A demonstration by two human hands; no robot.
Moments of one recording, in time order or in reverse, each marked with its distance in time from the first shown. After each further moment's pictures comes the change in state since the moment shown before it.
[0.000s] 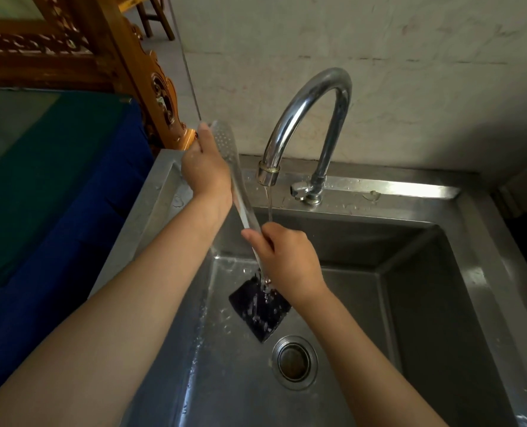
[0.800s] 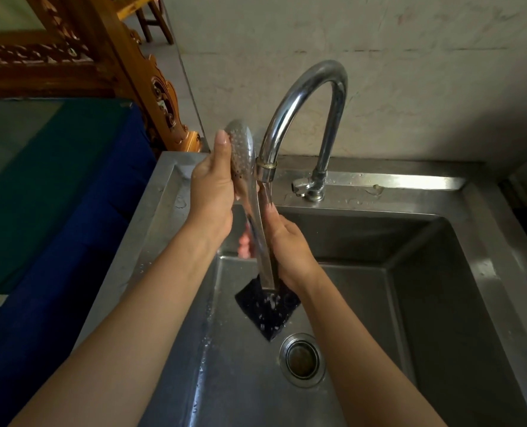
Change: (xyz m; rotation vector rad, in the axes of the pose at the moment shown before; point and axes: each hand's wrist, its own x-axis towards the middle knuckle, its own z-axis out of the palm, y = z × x) left_hand -0.038 0.008 -0.022 -0.098 -0.376 -0.094; right_hand 0.018 0.020 0.021 1.075 -0.228 0.306
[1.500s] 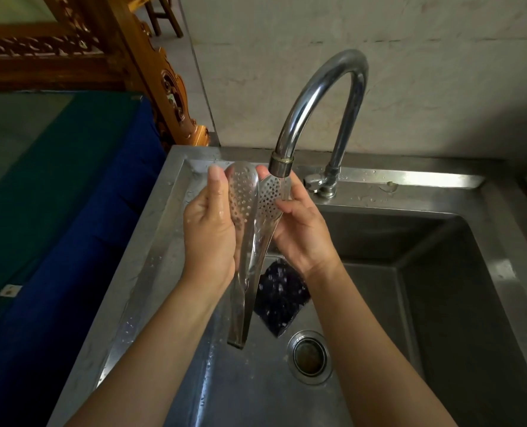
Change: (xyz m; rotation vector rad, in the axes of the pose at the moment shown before) left_hand -0.060 -0.005 -0.023 -0.044 0.016 0.177; right_hand 0.011 -0.018 0.004 0.702 -0.262 -0.171
